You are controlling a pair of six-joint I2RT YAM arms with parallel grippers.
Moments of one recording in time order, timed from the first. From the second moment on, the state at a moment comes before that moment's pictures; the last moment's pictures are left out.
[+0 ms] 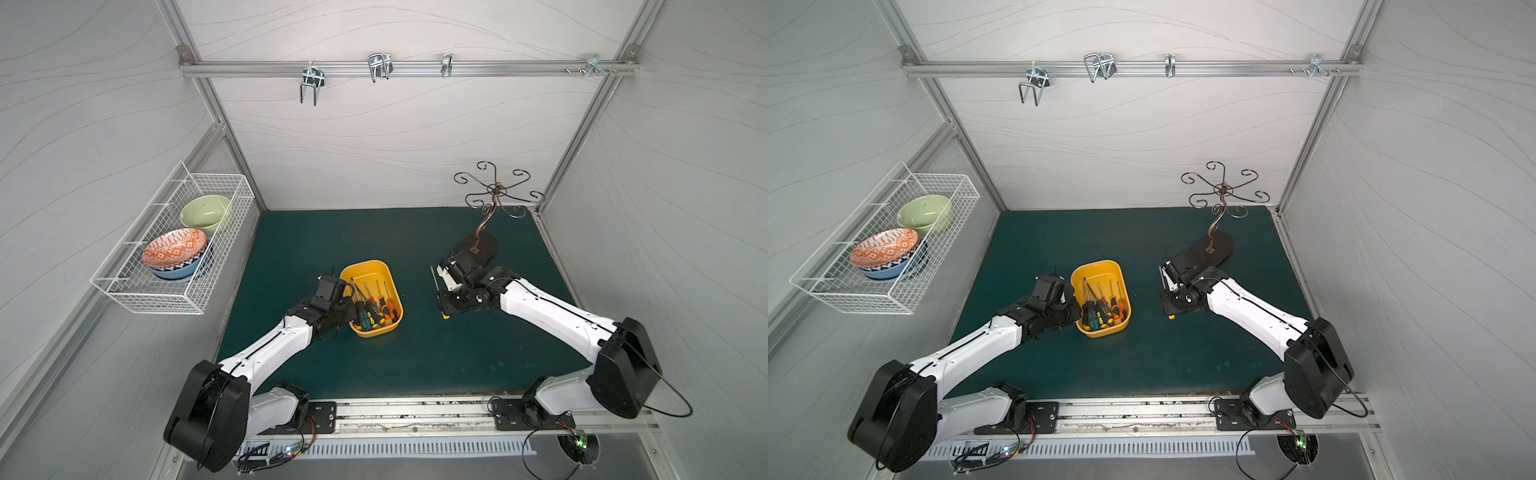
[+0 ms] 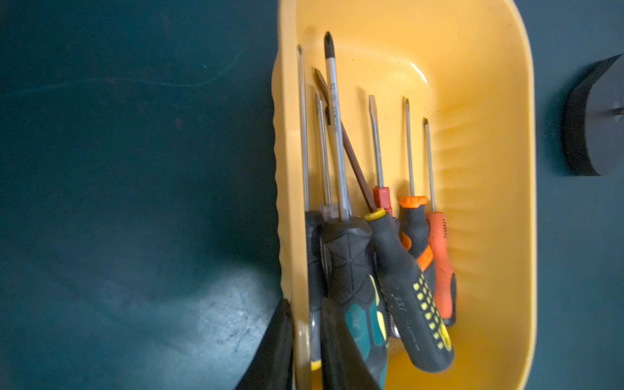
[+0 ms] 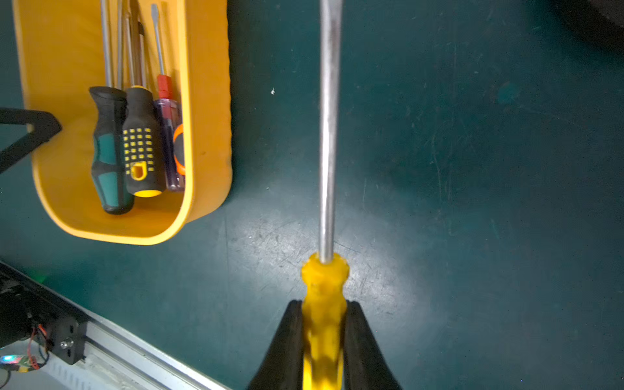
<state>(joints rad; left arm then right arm) -0.40 1.20 0.59 -0.37 0.02 -0.74 0.74 1.40 1.06 -0.77 -0.10 0.42</state>
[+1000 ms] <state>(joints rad) -0.47 0.80 0.58 -0.45 -0.36 -0.90 0.96 1.87 1.45 -0.62 -0.32 0.68</state>
